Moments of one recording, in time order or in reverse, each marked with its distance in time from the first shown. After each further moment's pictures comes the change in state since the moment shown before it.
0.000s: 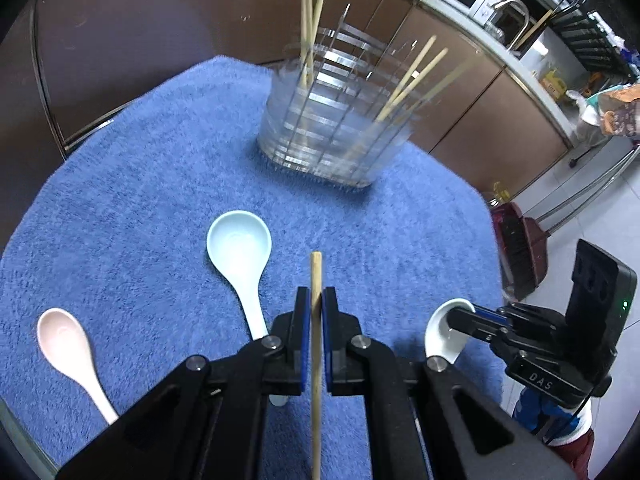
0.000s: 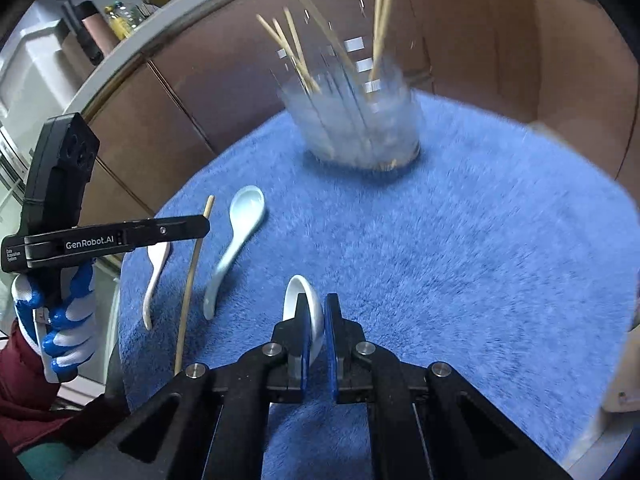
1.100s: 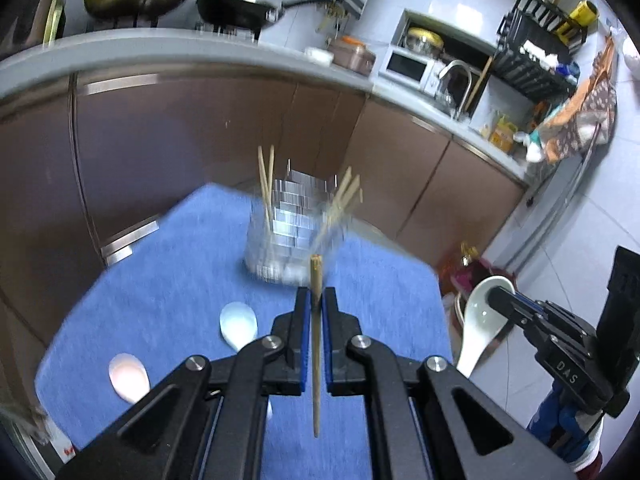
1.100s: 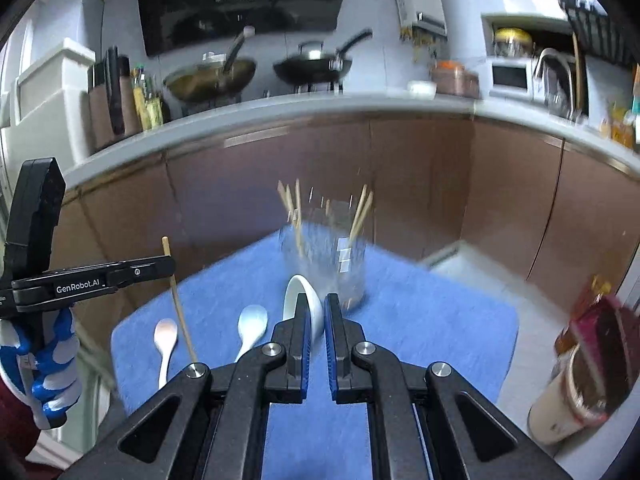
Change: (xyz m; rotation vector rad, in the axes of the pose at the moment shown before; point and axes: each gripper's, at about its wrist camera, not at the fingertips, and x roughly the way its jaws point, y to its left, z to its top) left arm -0.151 -0.044 0.008 0.119 -0.369 -0.010; right arm -0.137 0.091 0.023 -0.097 -0.432 -0.296
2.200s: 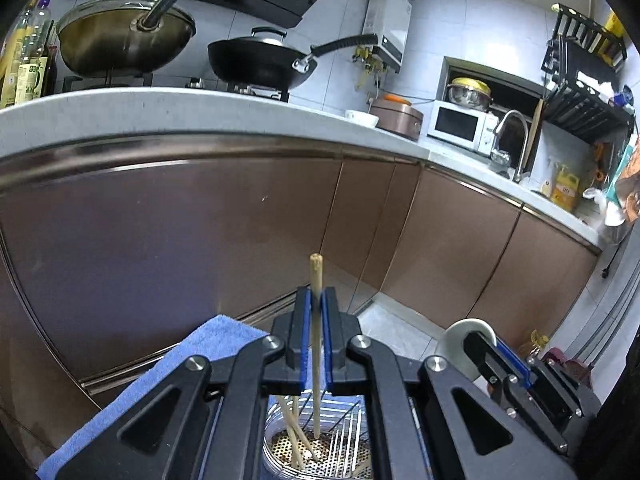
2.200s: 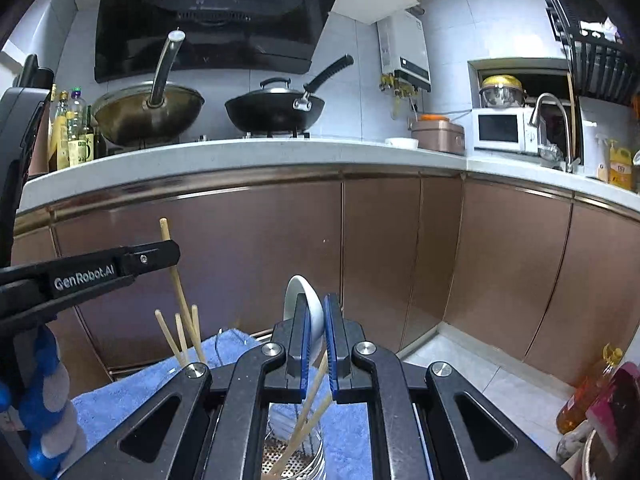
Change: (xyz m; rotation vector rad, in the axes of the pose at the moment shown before) left arm 0.192 0.027 0.125 0.007 -0.231 0.193; right arm 0.211 -0.047 0.071 -0.021 -0.204 -0.121
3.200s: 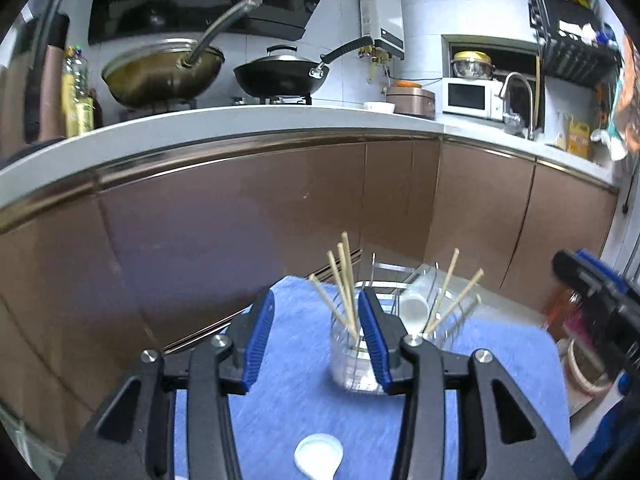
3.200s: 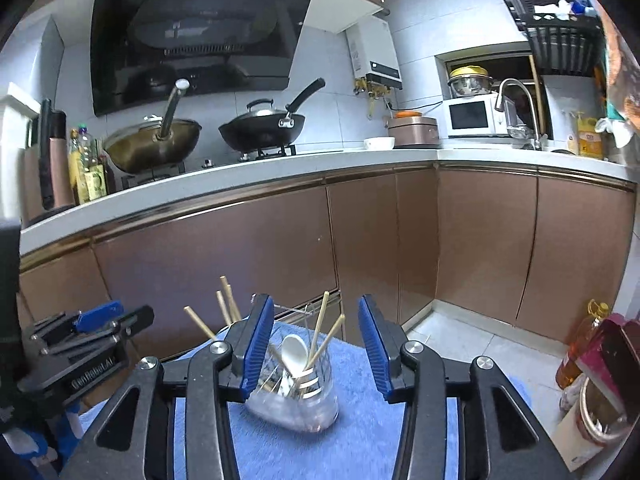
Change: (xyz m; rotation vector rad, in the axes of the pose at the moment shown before) left arm -0.135 0.001 -0.071 0.157 -0.005 0.182; right arm -0.134 0.001 -0.014 0.117 -0.016 -0.019
